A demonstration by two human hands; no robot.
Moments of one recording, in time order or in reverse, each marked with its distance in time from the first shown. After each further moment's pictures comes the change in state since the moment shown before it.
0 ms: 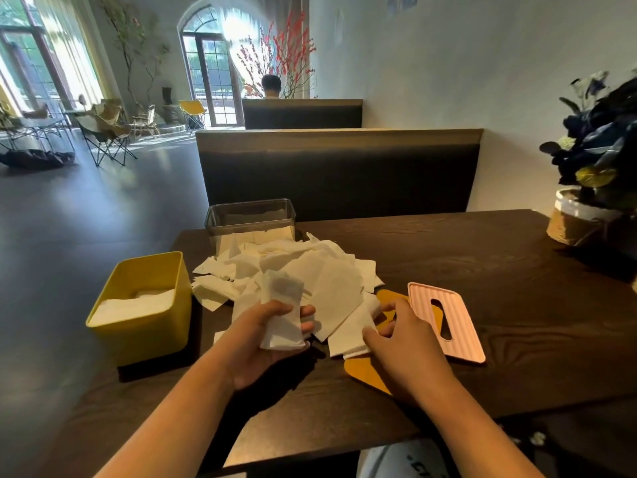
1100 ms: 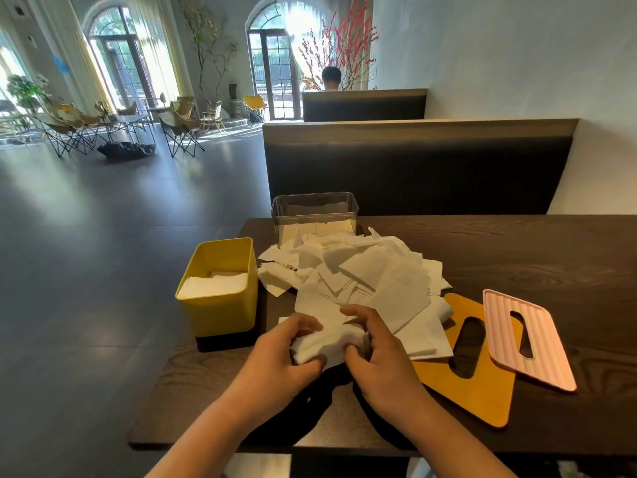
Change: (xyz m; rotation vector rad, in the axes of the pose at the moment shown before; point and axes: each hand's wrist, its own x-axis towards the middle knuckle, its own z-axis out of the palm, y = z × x) left_hand -0.060 -0.024 -0.061 0.950 0.215 0.468; right_hand -0.020 -0.050 0.099 0.429 -0.211 -0.384
